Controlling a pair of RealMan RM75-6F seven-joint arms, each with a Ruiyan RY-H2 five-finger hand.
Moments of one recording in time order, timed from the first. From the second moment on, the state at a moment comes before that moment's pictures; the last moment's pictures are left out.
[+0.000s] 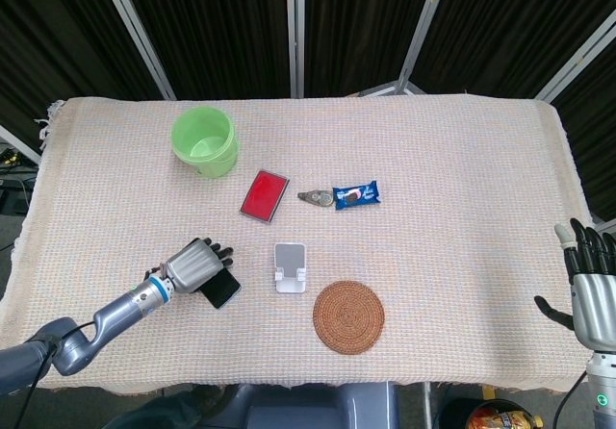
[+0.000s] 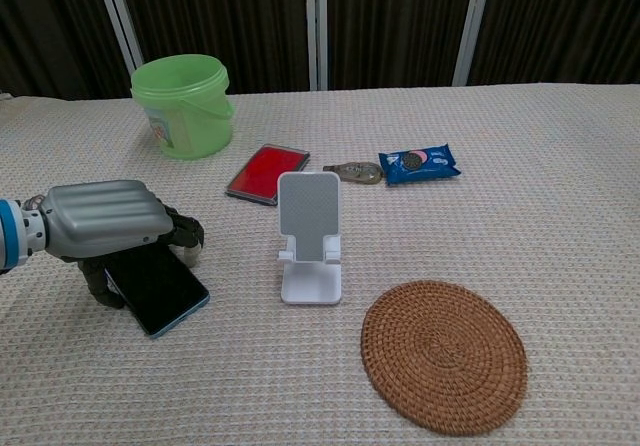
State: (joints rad) left arm -0.73 -1.51 0.04 -1.17 1.75 0.82 0.14; right arm 0.06 -1.04 0.13 -1.77 -1.45 1.56 -0.22
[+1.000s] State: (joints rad) left arm -0.90 -1.36 -0.08 -1.36 1.98 1.05 0.57; right arm 0.05 -1.00 0.14 -1.79 -1.46 1.57 -0.13
